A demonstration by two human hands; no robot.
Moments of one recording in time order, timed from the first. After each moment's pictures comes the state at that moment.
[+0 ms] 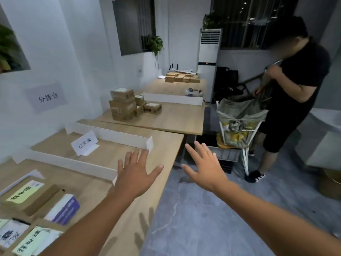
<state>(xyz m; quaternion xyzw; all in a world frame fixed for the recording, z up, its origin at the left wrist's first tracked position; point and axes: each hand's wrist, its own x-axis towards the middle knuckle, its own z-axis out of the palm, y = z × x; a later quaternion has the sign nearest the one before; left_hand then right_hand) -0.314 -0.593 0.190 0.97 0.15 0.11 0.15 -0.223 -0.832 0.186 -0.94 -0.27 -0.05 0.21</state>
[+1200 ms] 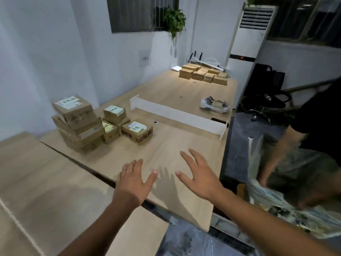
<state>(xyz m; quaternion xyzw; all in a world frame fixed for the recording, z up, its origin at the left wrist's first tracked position) 0.465 -0.493 0.120 0.93 0.27 0.10 0.25 0.603 -0.699 0.135 -0.90 -0.38 0.04 0.23</state>
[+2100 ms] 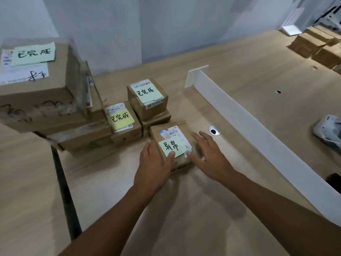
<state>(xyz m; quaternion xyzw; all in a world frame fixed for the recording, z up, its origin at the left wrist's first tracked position) 0.830 -0.203 -0.057 0.74 0.51 0.17 0.40 1.028 -0.289 -0.051 -0.80 -0.51 0.22 0.23</state>
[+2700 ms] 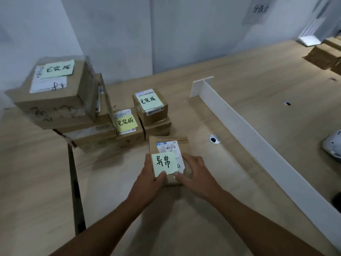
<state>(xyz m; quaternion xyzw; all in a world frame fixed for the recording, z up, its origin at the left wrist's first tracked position) 0.813 -0.247 -0.052 0.70 0.50 0.15 0.48 1.005 -0.322 -0.042 -0.74 -0.52 0.33 0.27</state>
